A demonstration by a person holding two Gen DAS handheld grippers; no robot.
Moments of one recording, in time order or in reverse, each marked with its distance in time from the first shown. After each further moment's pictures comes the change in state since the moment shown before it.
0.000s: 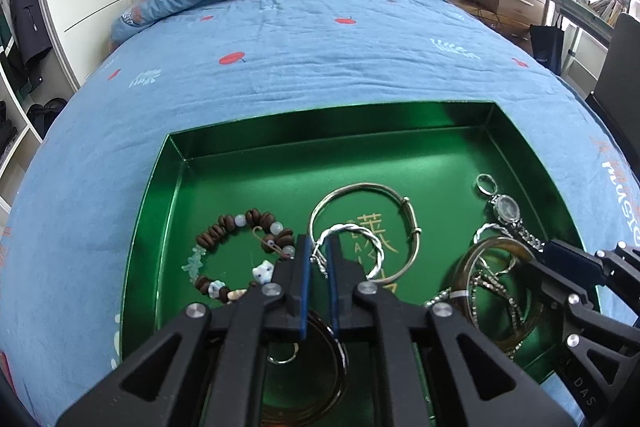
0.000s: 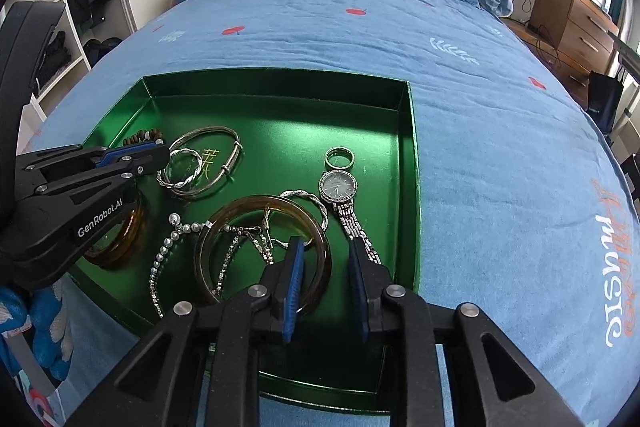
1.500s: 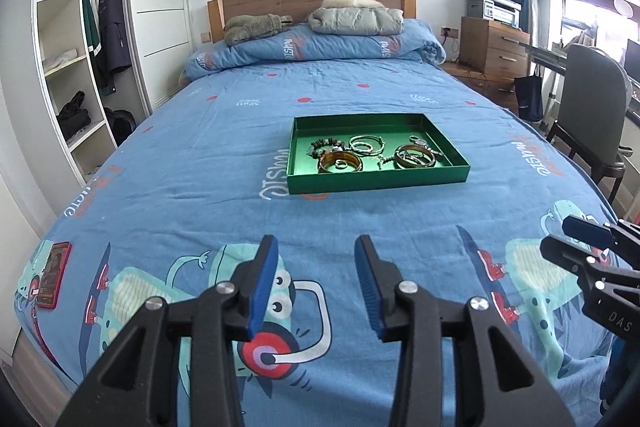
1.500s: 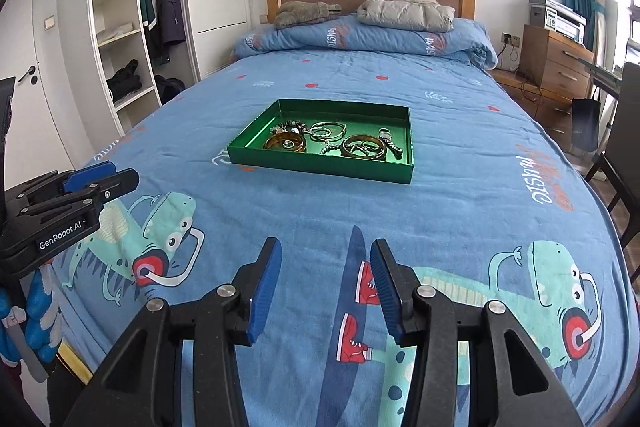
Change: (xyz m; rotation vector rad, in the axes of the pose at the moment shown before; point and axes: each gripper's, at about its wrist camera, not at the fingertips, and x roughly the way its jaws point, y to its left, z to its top) left arm -0.301 0.029 -0.231 -0.056 -0.263 0.070; right arm -0.247 0.062 -0.204 -0.021 -0.257 0.080
